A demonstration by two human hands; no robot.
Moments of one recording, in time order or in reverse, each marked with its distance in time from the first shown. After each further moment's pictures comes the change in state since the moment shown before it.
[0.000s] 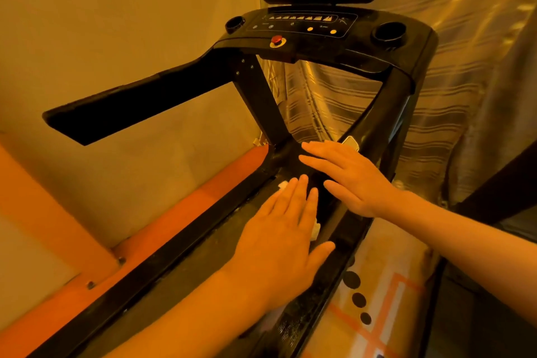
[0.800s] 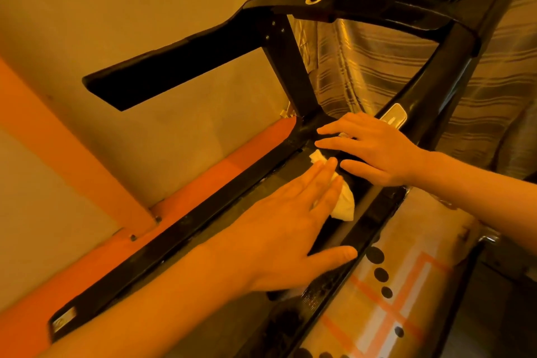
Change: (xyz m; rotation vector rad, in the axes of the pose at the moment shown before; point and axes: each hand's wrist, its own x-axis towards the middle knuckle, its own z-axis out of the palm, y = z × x) left_hand -0.034 -0.033 -0.008 -0.174 -0.169 0.151; right_hand 0.033 -0.009 0.008 -0.023 -0.082 -0.215
